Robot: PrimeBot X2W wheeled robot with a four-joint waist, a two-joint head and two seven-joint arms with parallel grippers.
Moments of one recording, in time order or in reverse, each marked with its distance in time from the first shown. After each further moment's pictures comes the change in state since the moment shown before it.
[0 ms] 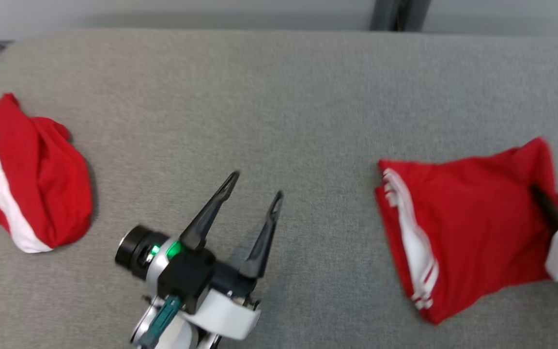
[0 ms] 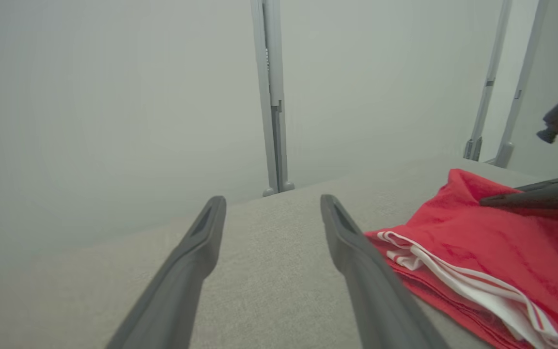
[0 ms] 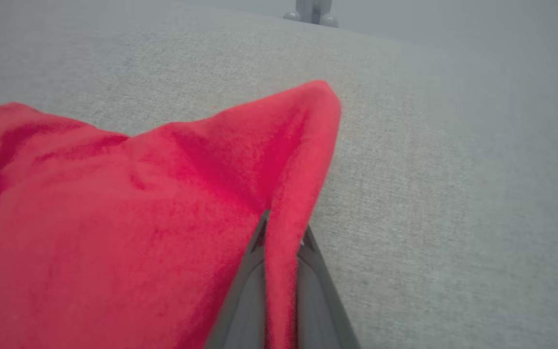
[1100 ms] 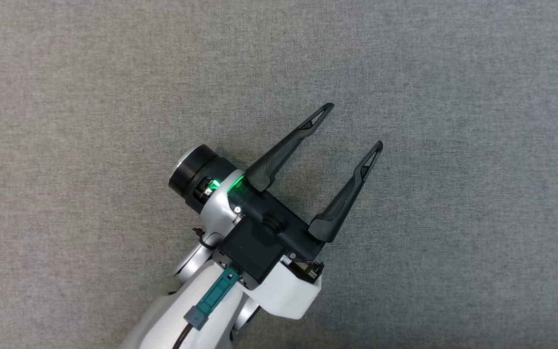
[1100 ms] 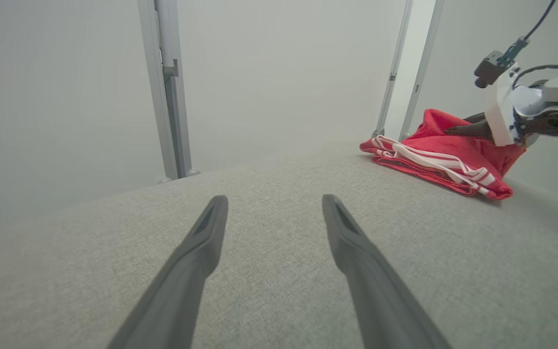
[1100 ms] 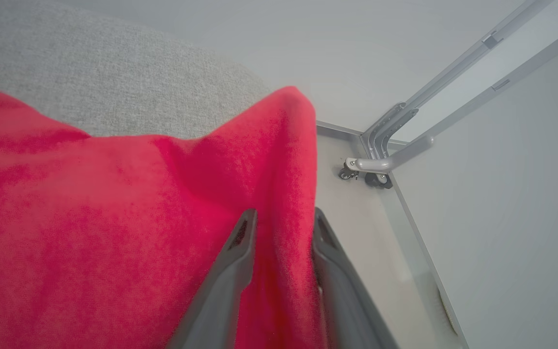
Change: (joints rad) left arm -0.350 0.000 -0.252 -0.060 -0.024 0.012 0.000; right arm -0.177 -0.214 -0.637 0.075 -0.311 0.000 0.035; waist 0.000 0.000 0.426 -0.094
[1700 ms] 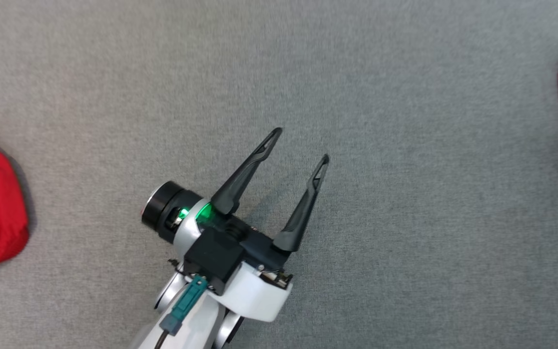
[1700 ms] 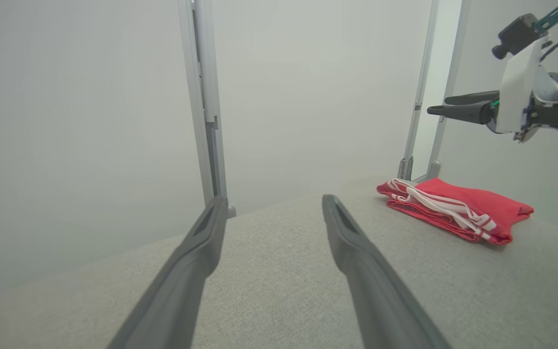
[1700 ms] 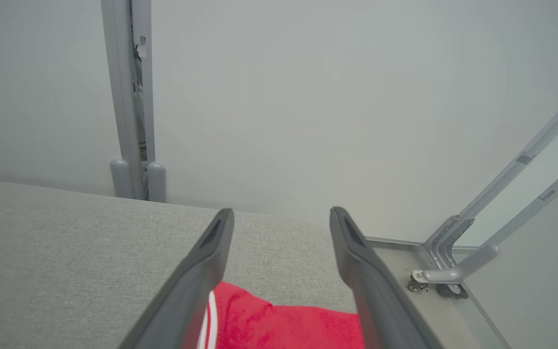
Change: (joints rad) left arm 0.127 -0.001 0.084 0.020 -0.019 0.042 0.000; right arm -0.102 0.202 0.179 -0.171 -0.009 0.000 -0.042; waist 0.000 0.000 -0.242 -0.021
